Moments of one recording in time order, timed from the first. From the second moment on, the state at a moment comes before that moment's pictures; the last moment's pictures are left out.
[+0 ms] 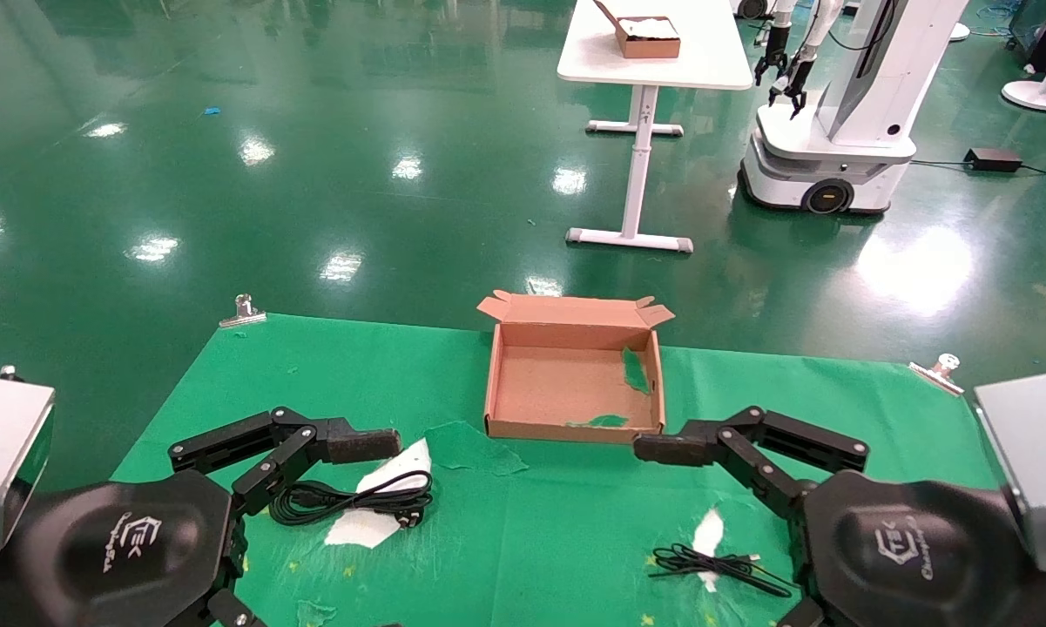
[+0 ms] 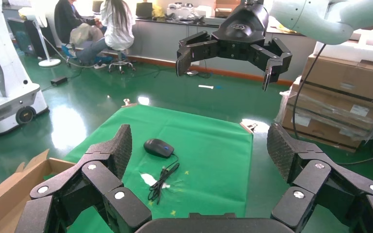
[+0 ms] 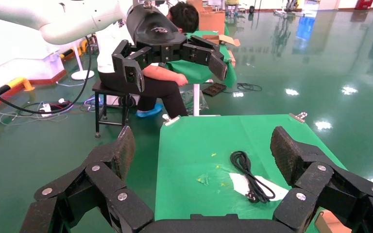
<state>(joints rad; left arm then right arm) -1.08 0.61 0.28 -1.28 0.73 1.49 -0.19 1.08 -0.61 -0.28 1.28 -0.73 -1.50 0.19</state>
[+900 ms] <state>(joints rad) -1.09 0.60 0.29 -1.29 0.77 1.50 -0.18 1.07 -0.61 -0.29 1.29 -0.76 -1.49 0.19</state>
